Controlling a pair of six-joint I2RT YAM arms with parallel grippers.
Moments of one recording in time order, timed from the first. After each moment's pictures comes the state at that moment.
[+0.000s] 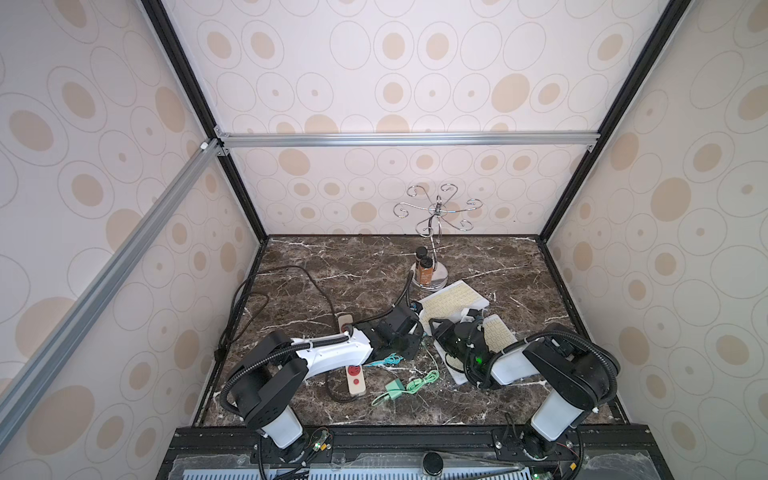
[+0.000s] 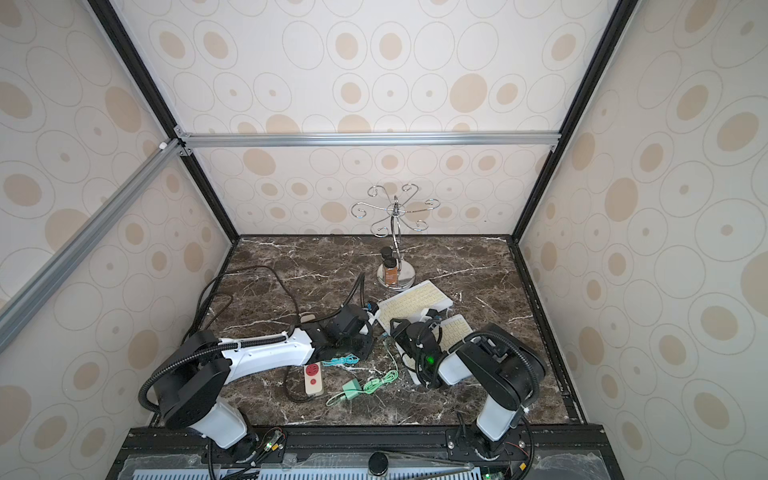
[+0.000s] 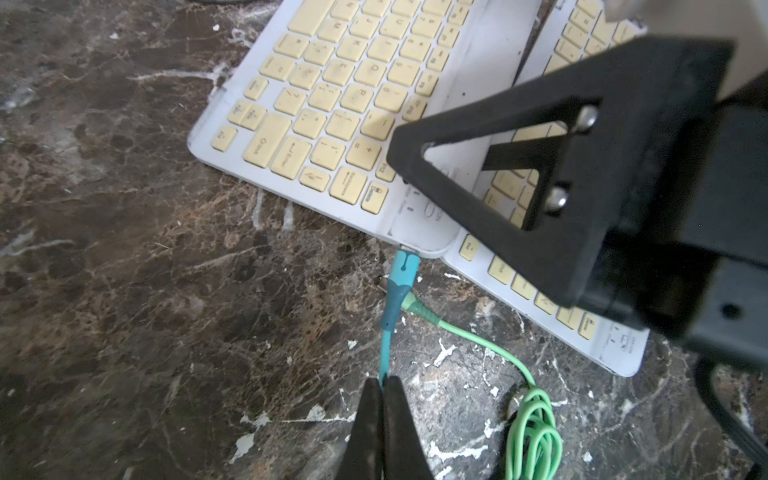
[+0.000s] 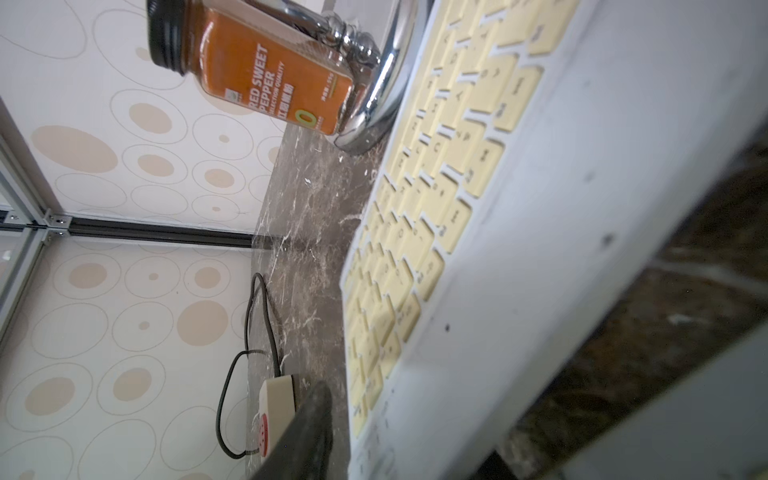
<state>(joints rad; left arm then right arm) -0.88 1.61 0.90 -0.18 -0.02 -0.32 0.68 1.69 0.37 0.90 0.15 1.29</state>
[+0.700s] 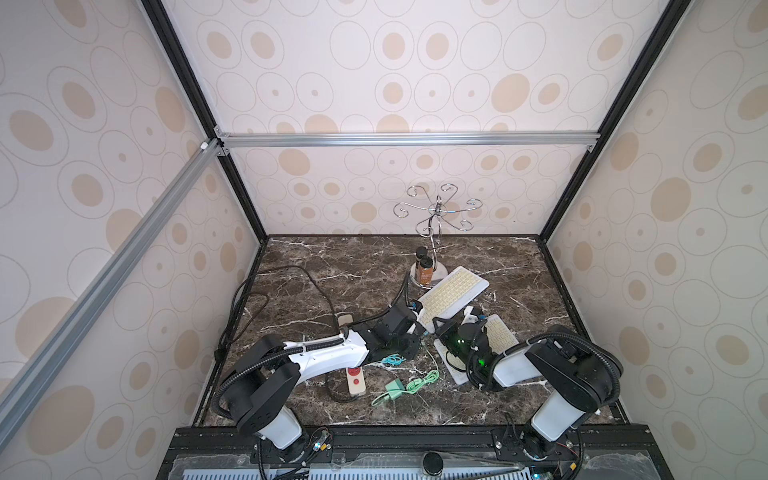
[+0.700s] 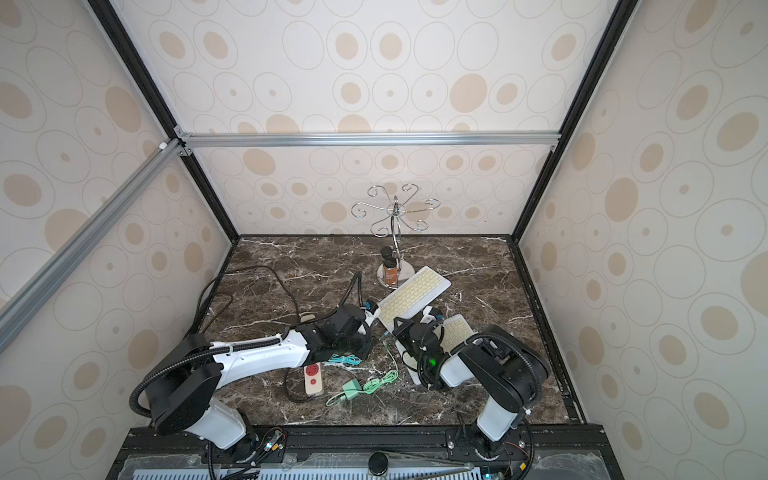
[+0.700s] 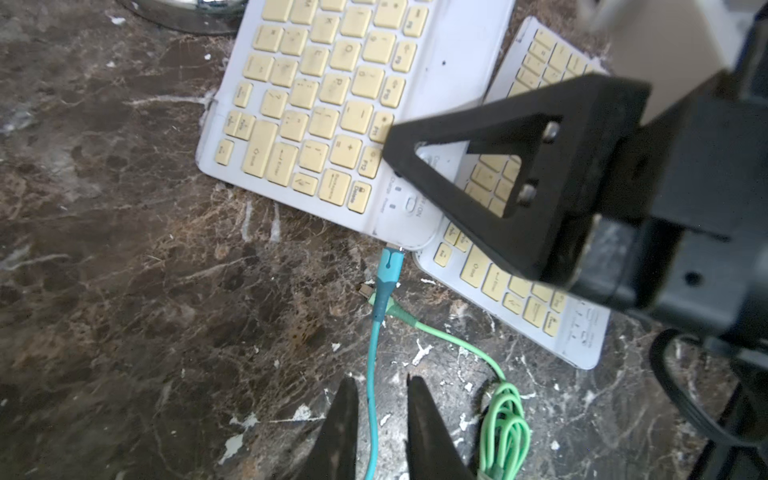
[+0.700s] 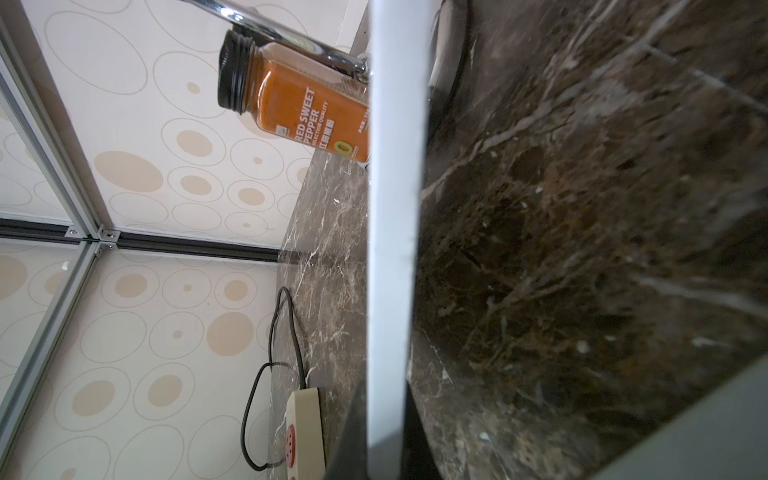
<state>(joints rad) -0.89 1.55 0.87 -0.14 0.00 -0.31 0.68 1.65 0.34 0.97 0.19 1.29</state>
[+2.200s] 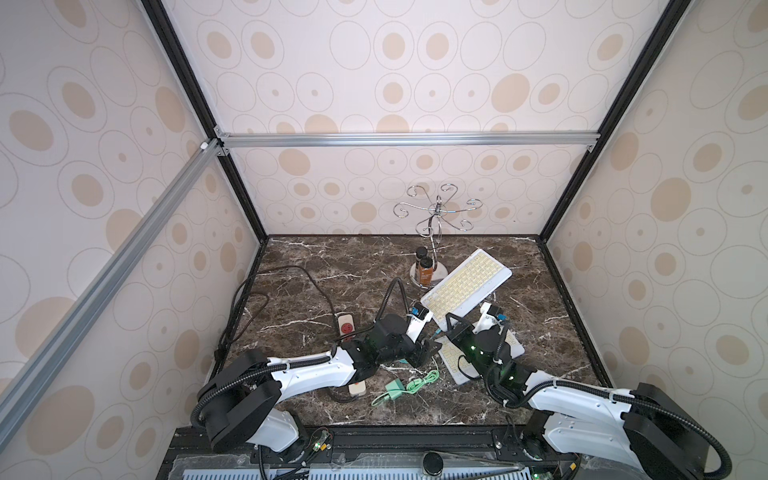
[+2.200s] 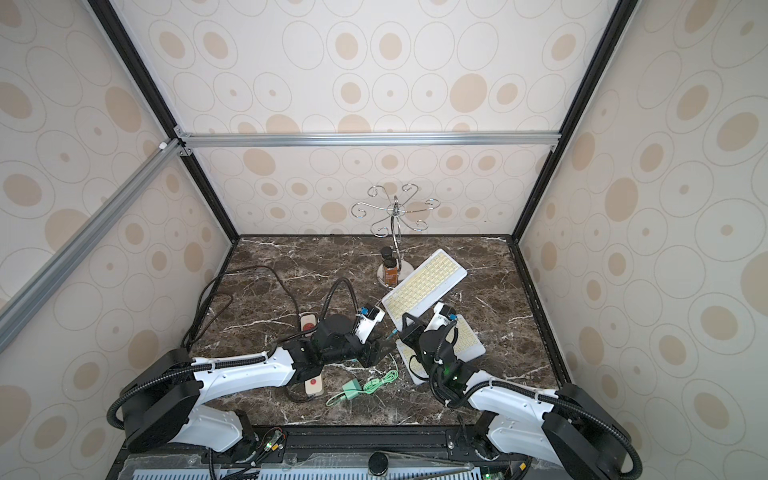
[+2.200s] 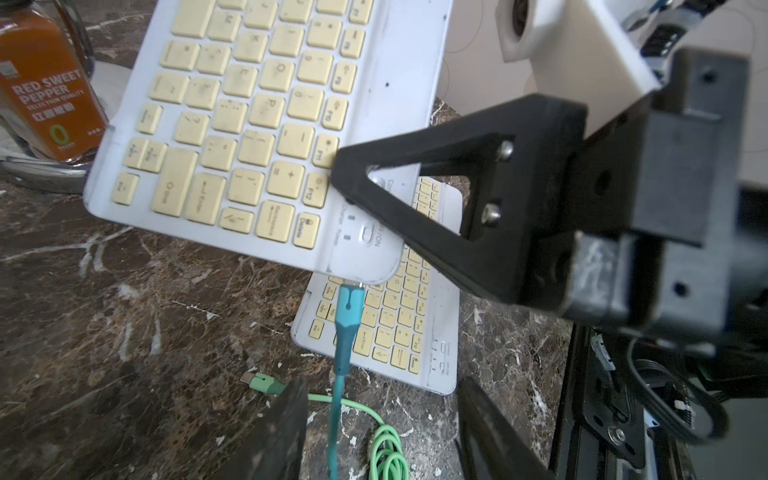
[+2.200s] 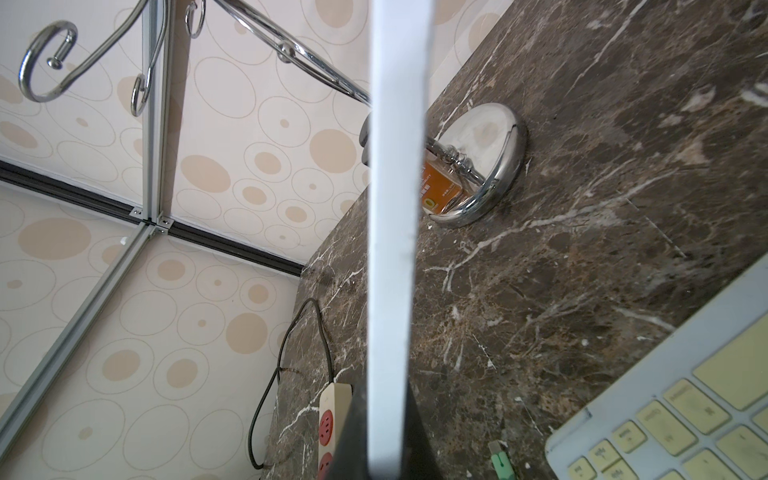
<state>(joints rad) -0.95 1.44 0.70 0.28 0.16 -0.30 0.80 1.11 0.34 0.52 0.42 1.12</state>
